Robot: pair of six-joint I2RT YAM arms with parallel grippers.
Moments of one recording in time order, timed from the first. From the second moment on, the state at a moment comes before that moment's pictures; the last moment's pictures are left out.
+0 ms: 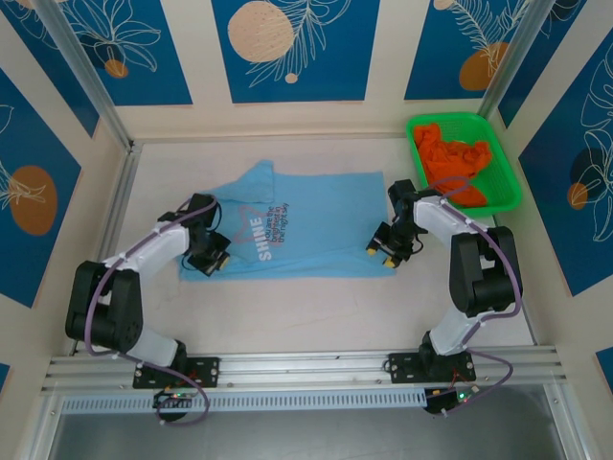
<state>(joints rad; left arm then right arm) -0.25 1.50 0.94 -0.79 0.13 -1.17 0.17 1.68 1.08 -0.95 -0.31 0.73</state>
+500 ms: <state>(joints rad) -0.37 1.87 1.41 -1.02 0.03 -0.86 0.17 1.68 1.08 -0.95 -0.31 0.73</state>
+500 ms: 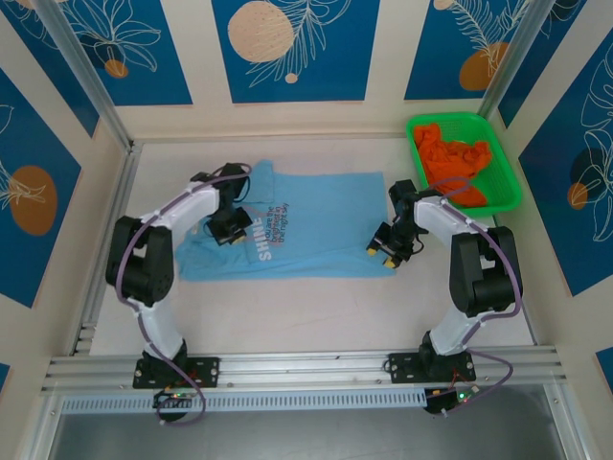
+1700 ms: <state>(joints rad) -0.22 1.62 1.08 -1.00 0.03 -0.65 0.09 1.89 1.38 -1.04 -0.25 0.70</state>
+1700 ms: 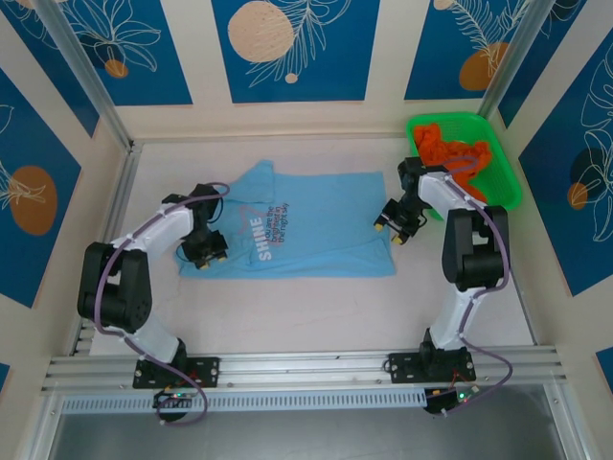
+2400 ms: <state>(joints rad) -0.15 1.64 1.02 -0.94 0.00 -0.53 0.16 2.02 1.44 -1.10 -0.15 0.69</state>
